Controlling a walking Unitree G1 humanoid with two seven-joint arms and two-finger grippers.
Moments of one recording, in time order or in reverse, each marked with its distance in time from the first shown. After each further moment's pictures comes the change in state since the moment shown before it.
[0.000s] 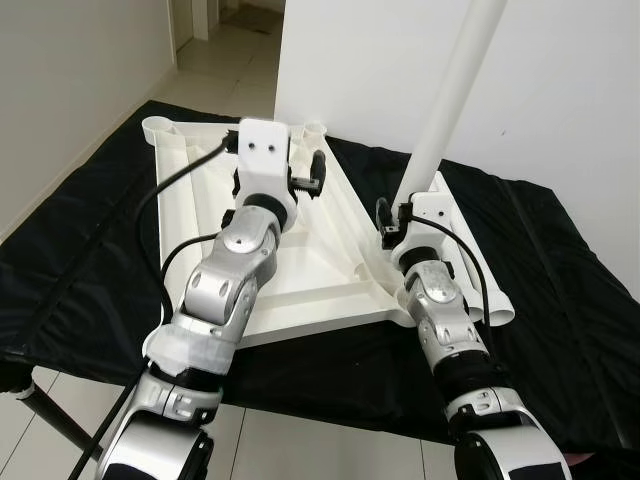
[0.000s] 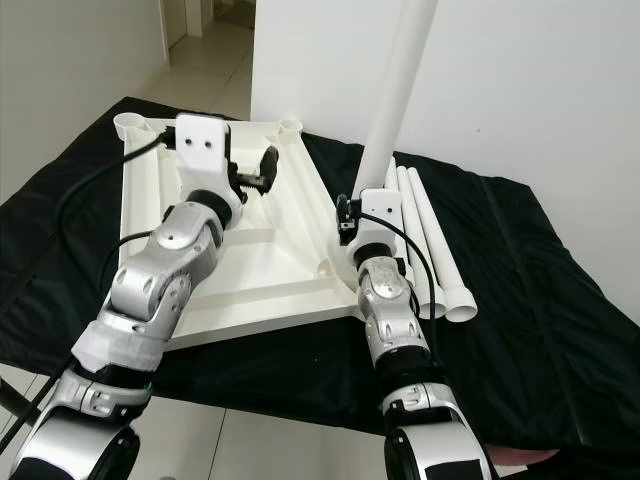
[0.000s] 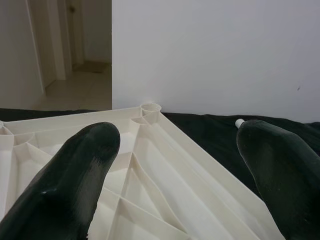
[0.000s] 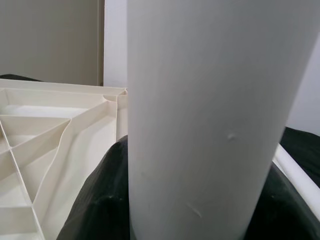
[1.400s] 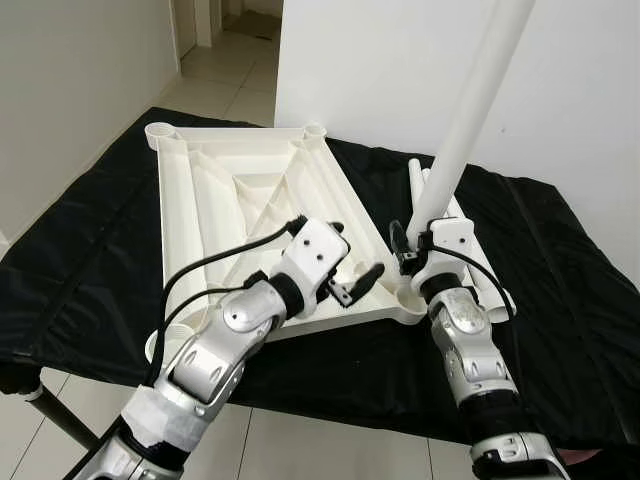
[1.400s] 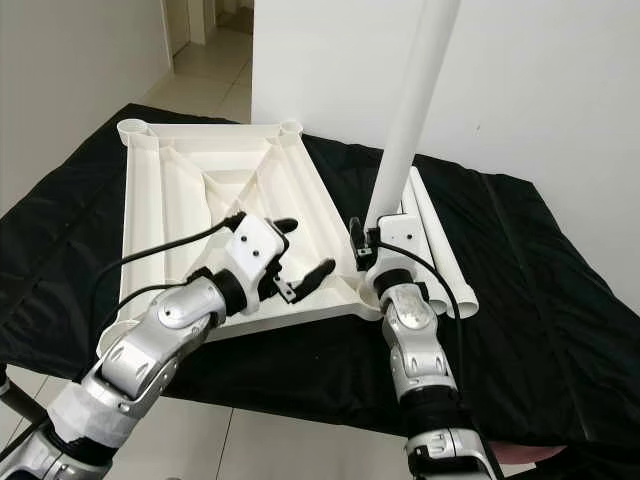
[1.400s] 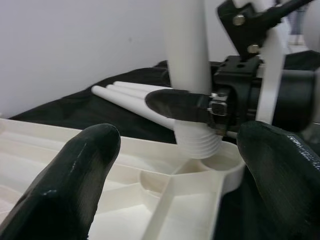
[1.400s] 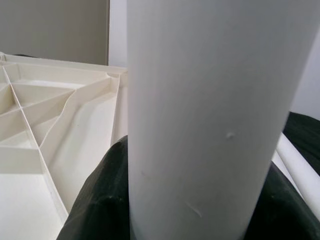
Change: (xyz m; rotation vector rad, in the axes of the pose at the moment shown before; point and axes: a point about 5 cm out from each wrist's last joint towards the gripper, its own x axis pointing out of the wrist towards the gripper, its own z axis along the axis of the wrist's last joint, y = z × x) left arm -0.060 -0.044 -0.043 0.131 0.044 -0.665; right arm -0.037 -0.020 -0.012 -0.039 0.043 0.049
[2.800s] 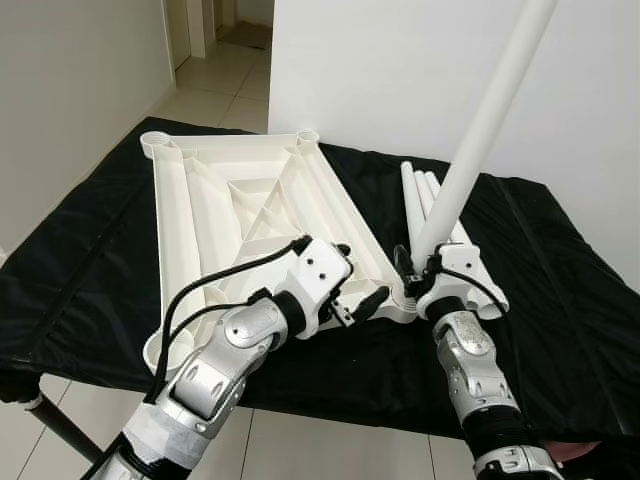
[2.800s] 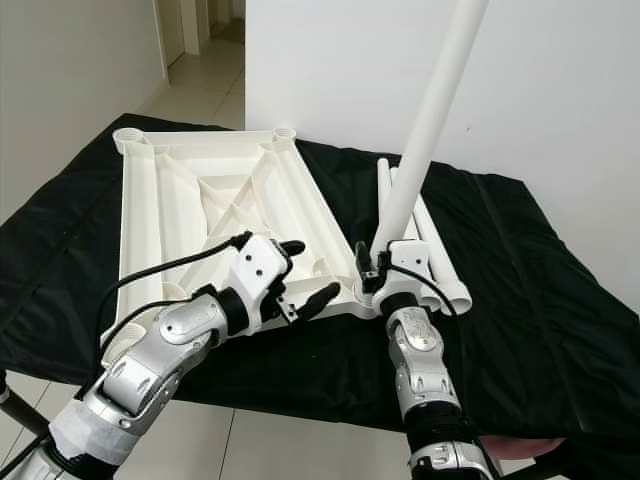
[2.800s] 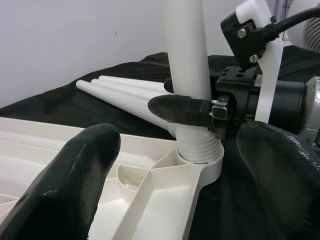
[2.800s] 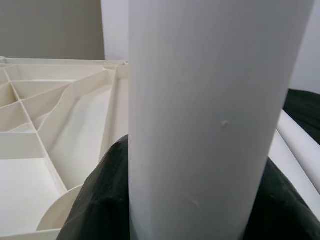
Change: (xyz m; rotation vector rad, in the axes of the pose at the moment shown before) left arm -0.003 -0.005 -0.008 -0.041 0.031 -0.008; right arm -0.011 -0.005 -0.026 0.063 0.032 0.049
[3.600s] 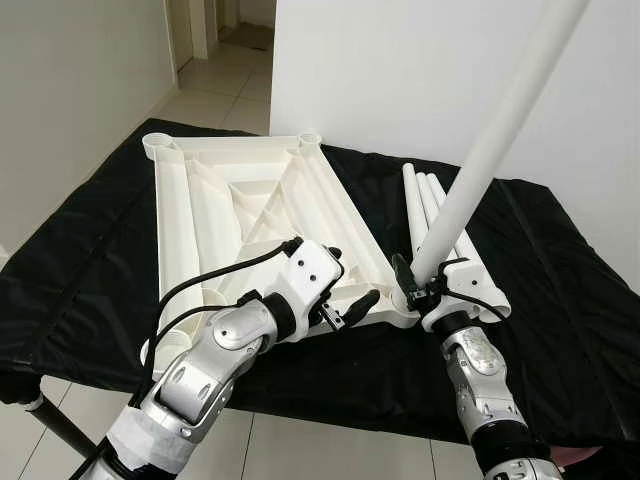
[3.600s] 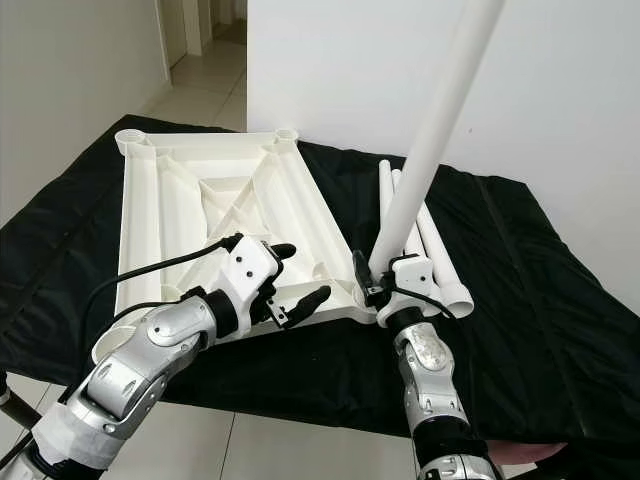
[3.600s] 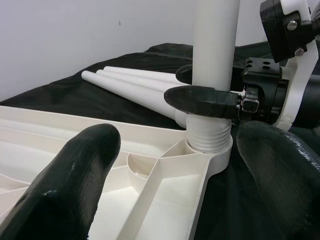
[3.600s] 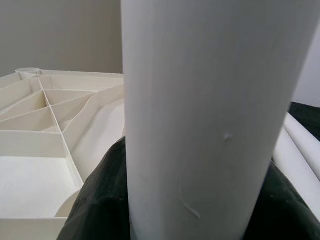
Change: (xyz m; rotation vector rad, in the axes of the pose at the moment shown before) left arm -0.010 0.004 -0.001 0.003 0.040 0.001; right arm -0.016 -0.005 -0.015 0.017 -0.020 0.093
